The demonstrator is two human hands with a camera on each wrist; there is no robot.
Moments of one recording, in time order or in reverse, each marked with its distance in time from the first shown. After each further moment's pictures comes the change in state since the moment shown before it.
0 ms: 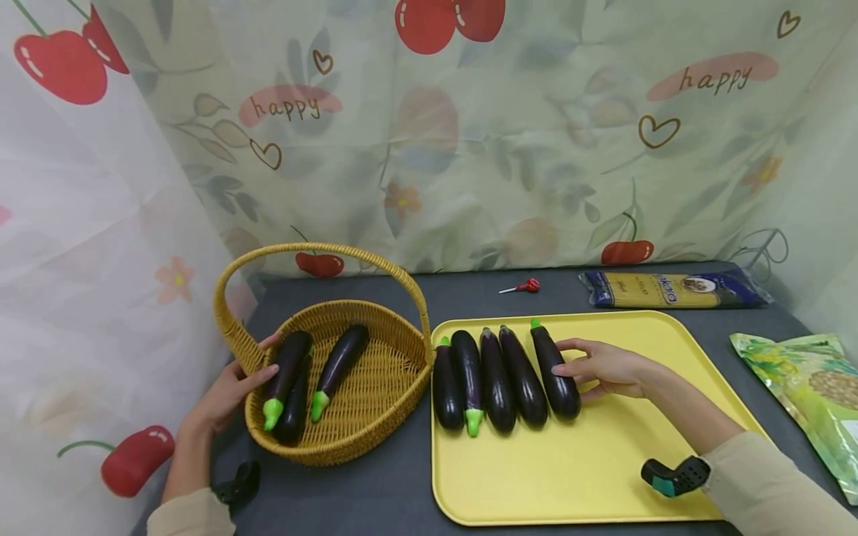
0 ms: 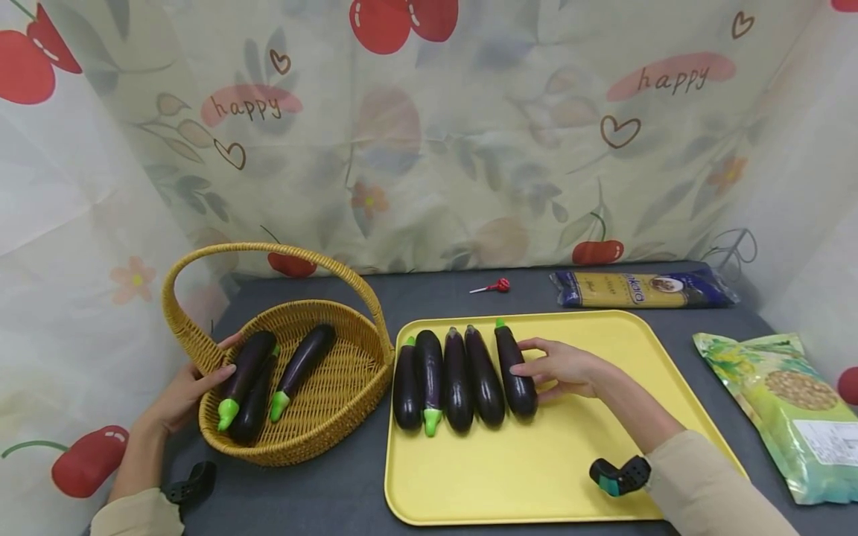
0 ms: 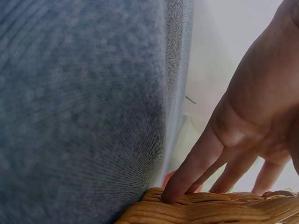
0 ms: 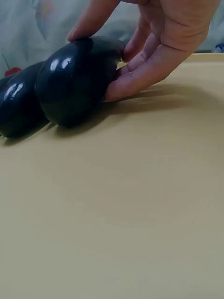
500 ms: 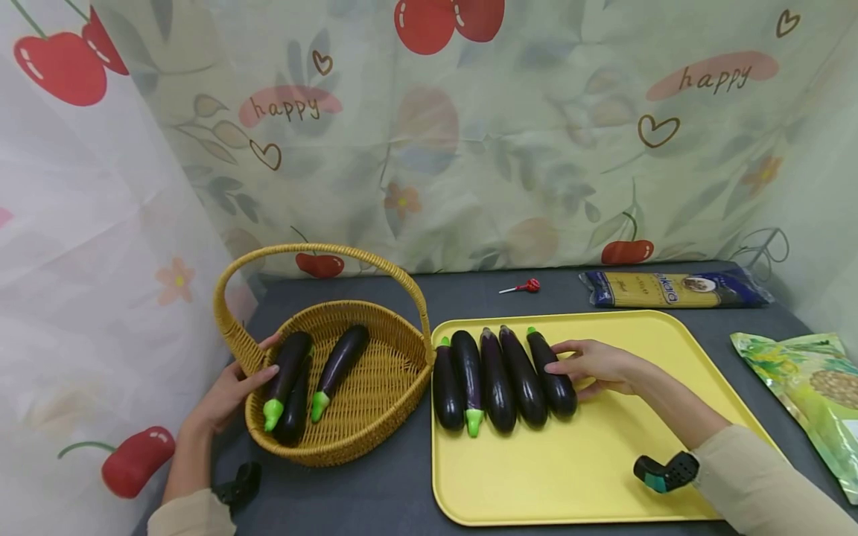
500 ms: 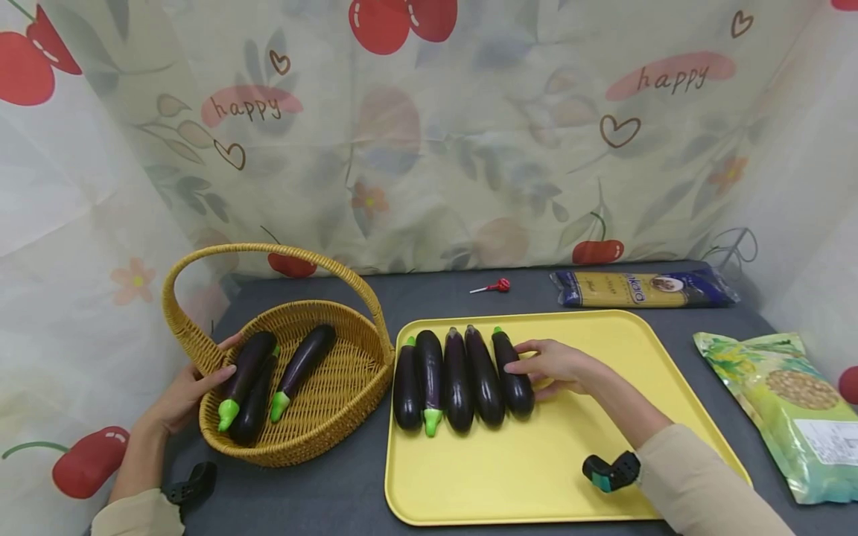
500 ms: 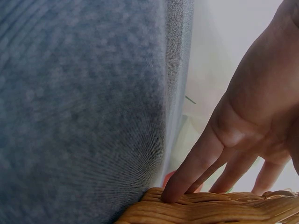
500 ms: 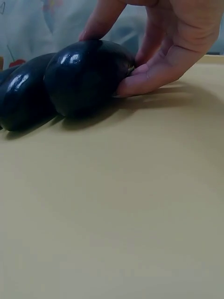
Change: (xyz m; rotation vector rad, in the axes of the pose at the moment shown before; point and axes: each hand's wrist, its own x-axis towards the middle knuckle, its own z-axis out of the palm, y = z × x) left_hand 0.001 -0.002 0.000 0.005 0.006 0.001; right_hand 0.010 -0.001 0.006 -0.135 0.096 0.025
